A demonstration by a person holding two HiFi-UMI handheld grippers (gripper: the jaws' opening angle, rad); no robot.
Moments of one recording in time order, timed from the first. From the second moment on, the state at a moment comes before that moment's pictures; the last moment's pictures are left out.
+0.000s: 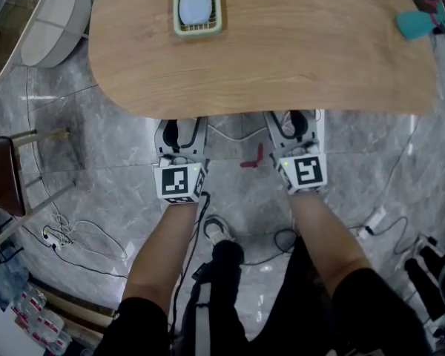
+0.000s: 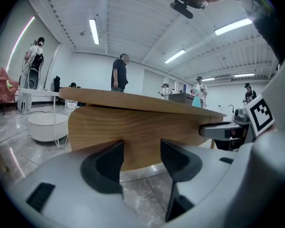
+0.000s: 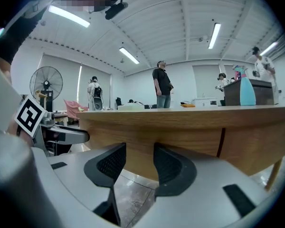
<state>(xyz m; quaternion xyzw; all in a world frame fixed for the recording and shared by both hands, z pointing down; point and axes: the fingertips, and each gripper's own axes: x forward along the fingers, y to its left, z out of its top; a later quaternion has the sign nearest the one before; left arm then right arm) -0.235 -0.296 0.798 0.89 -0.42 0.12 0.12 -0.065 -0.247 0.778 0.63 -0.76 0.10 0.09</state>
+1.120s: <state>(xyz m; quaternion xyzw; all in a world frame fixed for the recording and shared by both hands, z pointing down) -0.228 -0.274 0.787 0.88 -0.44 0.12 0.10 -0.079 -0.221 0.766 0.62 -0.78 0.12 0.07</state>
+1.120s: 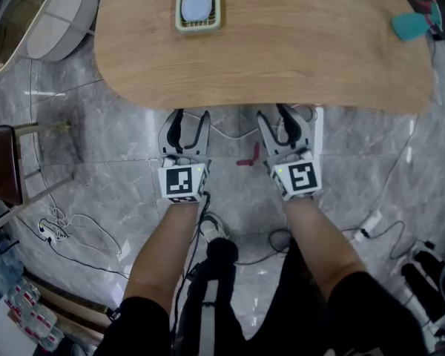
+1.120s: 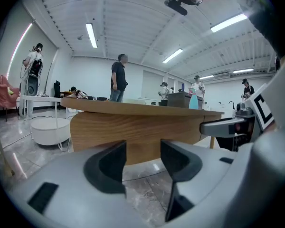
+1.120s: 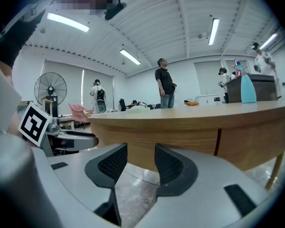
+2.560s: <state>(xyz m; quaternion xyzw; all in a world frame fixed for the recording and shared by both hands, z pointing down) -0.247 -0.115 0.441 0.87 -0.46 0.17 0.08 -0.097 -0.063 0.364 0.50 -0.86 0.10 0.04</state>
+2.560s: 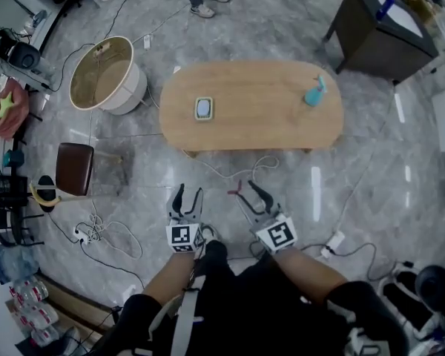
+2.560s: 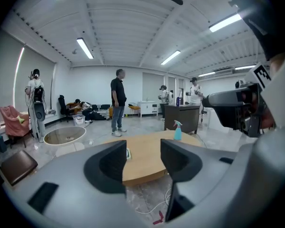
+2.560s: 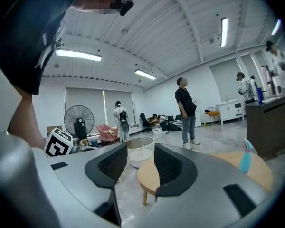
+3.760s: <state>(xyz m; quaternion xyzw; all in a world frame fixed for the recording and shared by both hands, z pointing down) -0.069 -0.082 0.098 0.96 -0.28 0.00 0.01 0.083 0.009 0.087 0.60 -0.80 -0.05 -0.02</state>
